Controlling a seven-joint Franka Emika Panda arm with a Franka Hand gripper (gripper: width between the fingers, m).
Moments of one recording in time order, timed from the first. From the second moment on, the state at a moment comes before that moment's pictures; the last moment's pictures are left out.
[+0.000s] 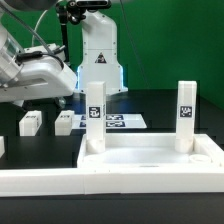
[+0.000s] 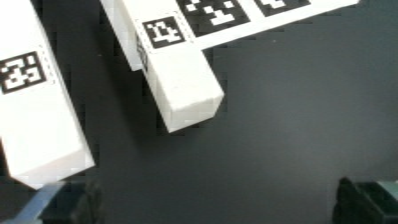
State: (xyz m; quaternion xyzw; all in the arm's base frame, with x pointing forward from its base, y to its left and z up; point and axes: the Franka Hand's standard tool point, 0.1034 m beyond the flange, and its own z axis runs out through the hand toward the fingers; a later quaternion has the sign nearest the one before) arm 0.465 -0.147 0.067 -0.90 0.20 0.34 0.17
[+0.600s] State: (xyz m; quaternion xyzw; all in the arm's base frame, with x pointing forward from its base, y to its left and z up) arm 0.435 -0.138 0.049 -0.89 0.21 0.36 0.18
